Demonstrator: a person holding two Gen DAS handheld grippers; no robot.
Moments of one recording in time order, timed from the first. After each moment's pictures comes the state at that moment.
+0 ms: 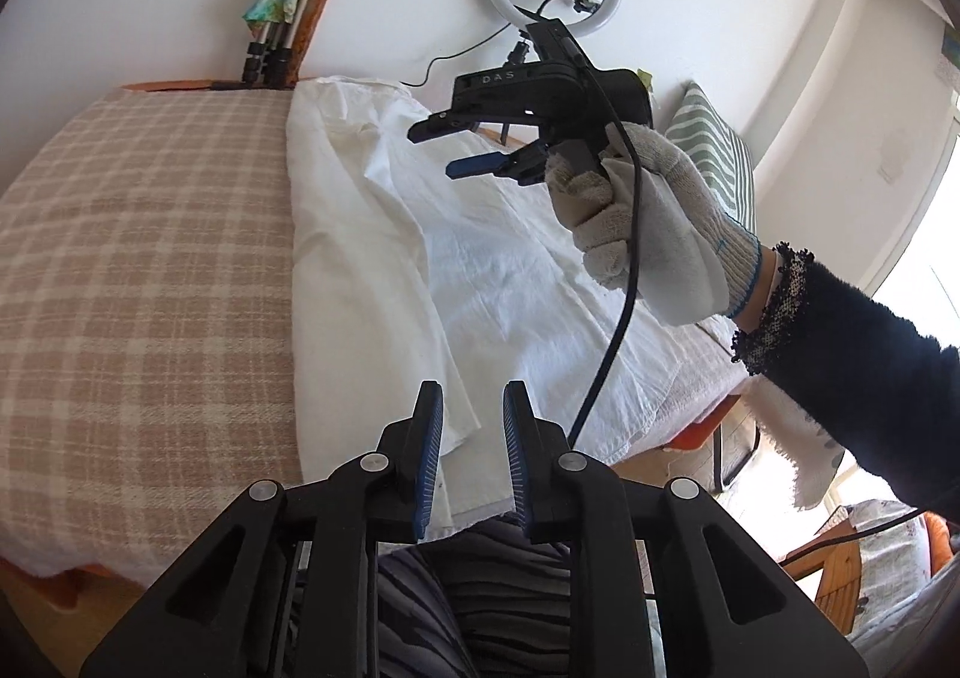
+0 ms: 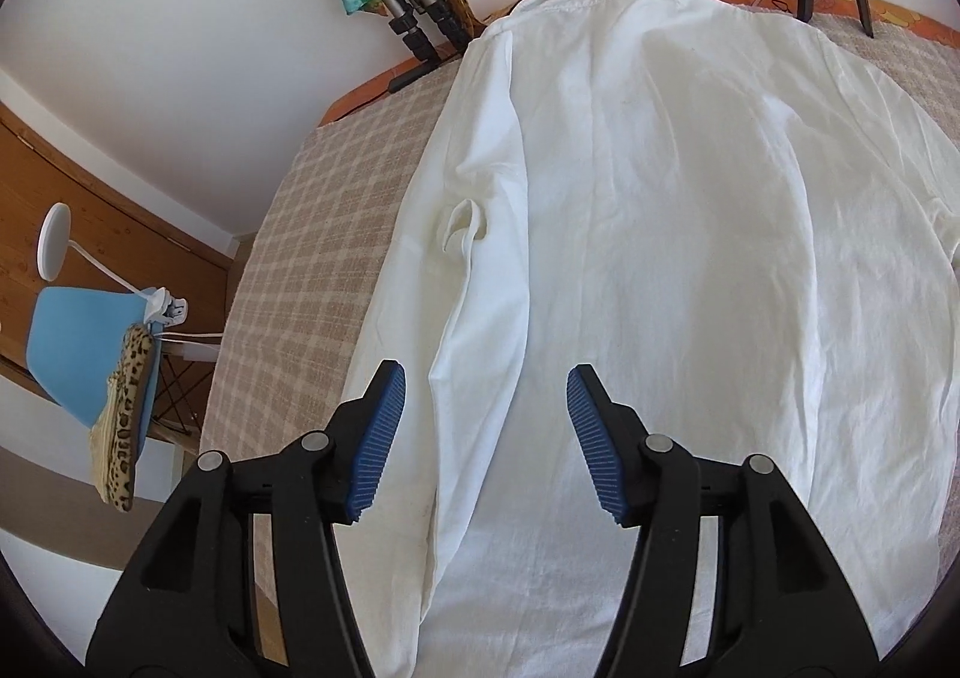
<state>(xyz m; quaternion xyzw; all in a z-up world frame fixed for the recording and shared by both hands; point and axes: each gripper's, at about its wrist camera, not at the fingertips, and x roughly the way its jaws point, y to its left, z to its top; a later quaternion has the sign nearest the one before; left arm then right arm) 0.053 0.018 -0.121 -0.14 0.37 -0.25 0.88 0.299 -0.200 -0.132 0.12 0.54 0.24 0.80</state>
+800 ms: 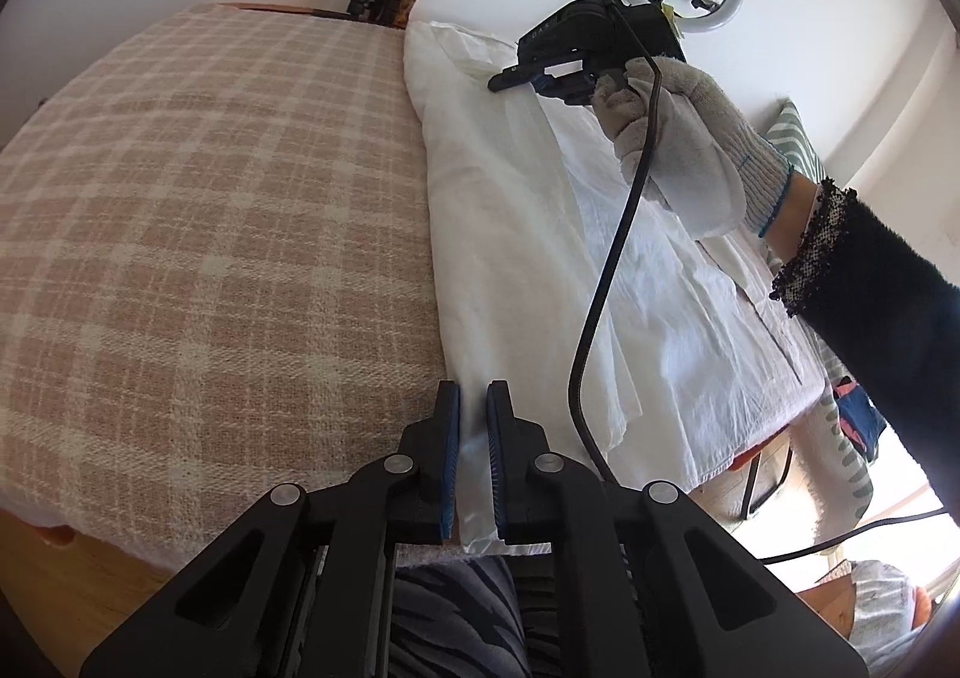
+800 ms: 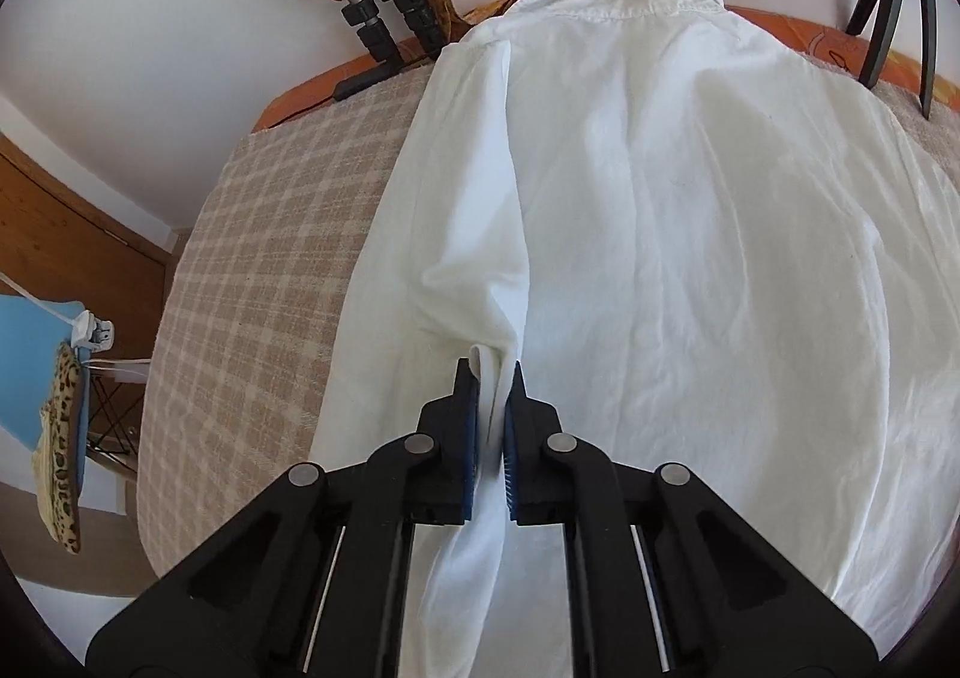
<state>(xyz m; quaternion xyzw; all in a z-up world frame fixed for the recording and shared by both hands) 0.074 0.036 -0.165 -0.17 0.43 -0.18 0.87 0.385 -0.134 -0.156 0.03 0.55 0.18 0.82</state>
